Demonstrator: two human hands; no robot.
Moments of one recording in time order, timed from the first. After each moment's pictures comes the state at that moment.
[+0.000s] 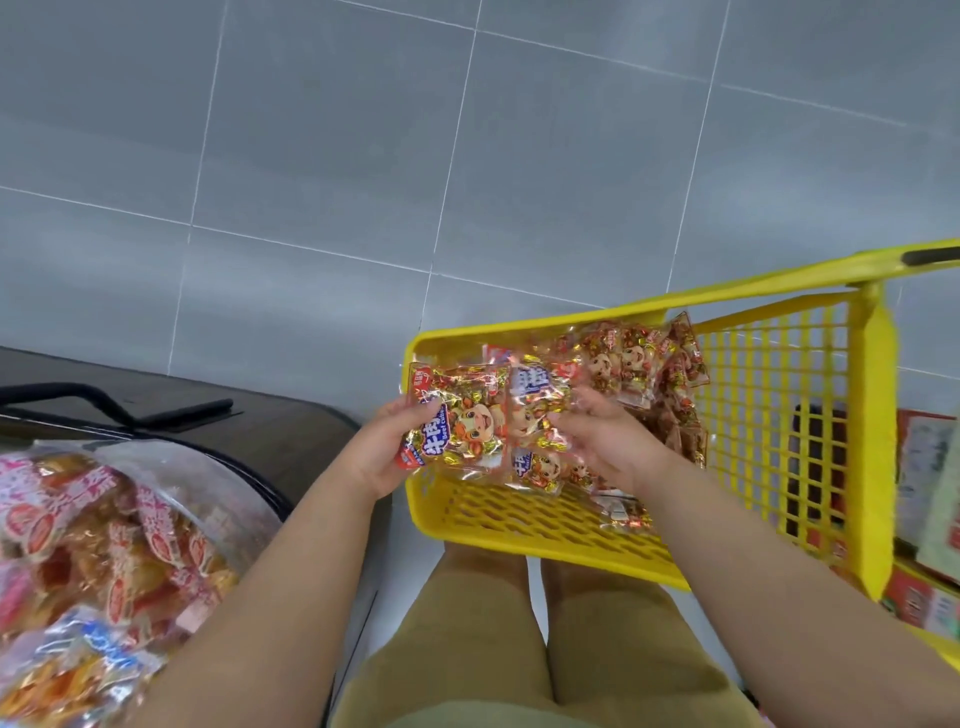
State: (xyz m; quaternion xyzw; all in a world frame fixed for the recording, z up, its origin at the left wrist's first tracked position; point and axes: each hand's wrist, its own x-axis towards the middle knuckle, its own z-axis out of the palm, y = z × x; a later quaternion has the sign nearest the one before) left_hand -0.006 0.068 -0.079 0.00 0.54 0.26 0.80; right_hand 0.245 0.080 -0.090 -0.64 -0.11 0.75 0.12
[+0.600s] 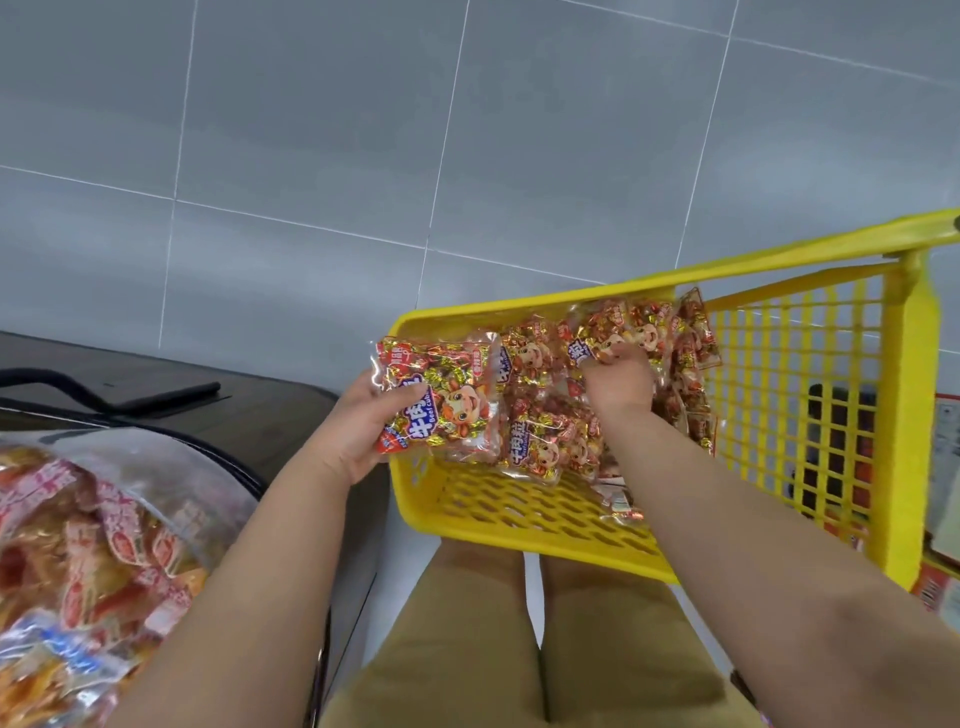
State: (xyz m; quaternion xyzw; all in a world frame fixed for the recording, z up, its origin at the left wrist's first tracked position) left_hand -0.012 0.073 -0.087 0.09 0.63 0.22 0.74; right_hand 0.247 0.105 -0.145 -0.86 -0.24 0.44 0.09
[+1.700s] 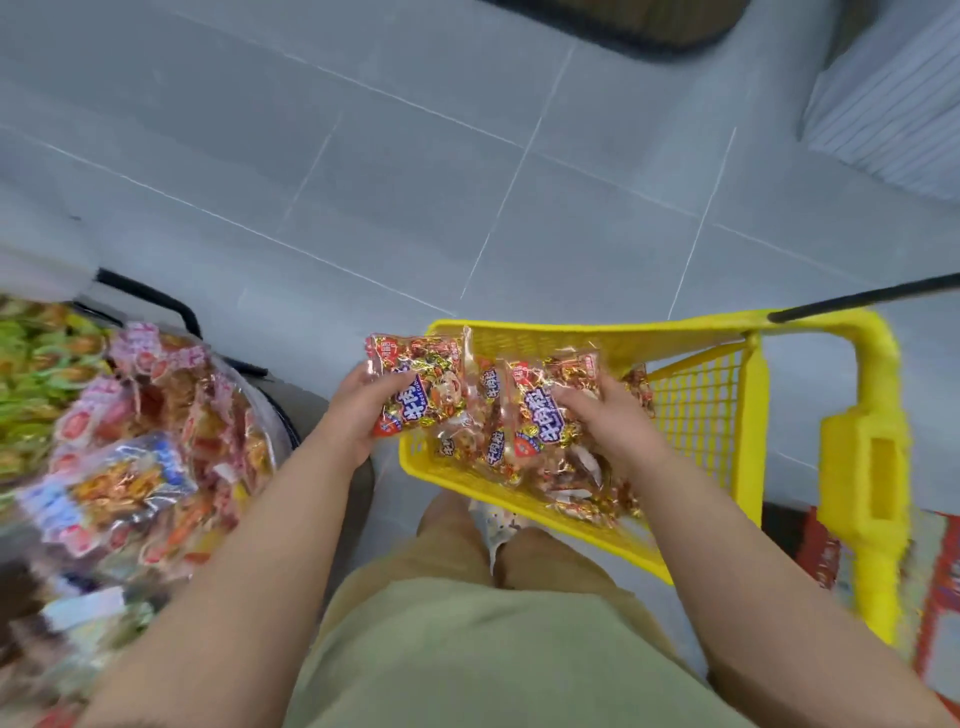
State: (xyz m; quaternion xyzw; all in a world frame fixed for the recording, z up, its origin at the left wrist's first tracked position) left_hand 0.012 0.014 0.044 0.07 0.69 0.39 0.60; right_hand 0.270 0.068 0.044 -0.69 -0.40 0.59 0.09
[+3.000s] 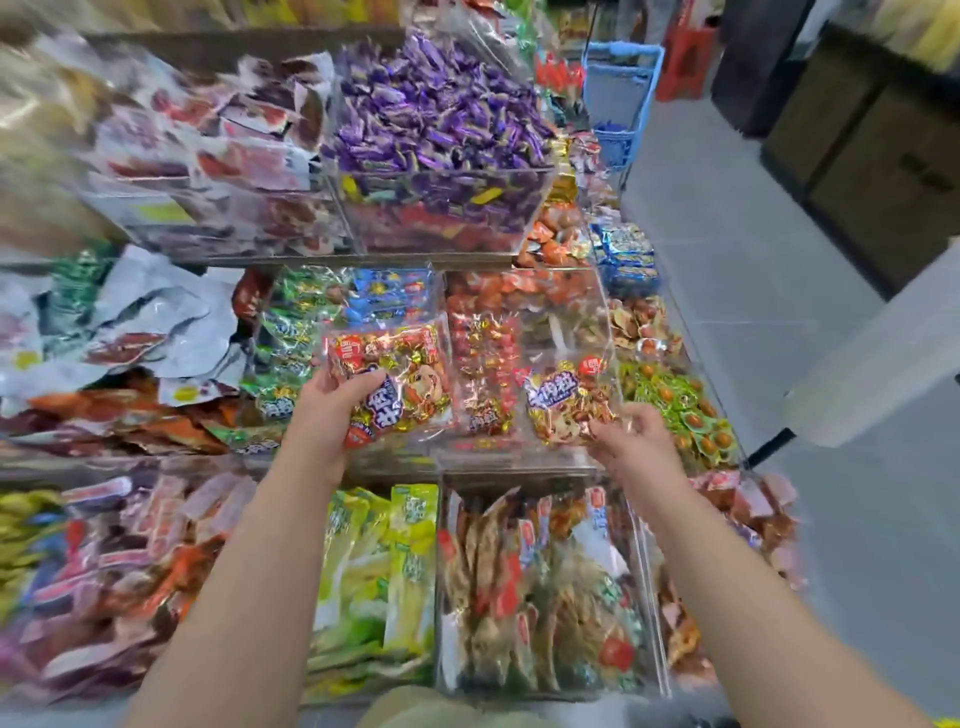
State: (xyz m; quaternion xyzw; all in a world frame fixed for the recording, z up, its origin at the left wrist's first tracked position) left_hand -0.293 -0.541 0.221 -0.15 0.63 0.76 0.08; right_hand -0.231 -0.246 0.179 -0.30 -0.67 0.68 0.00
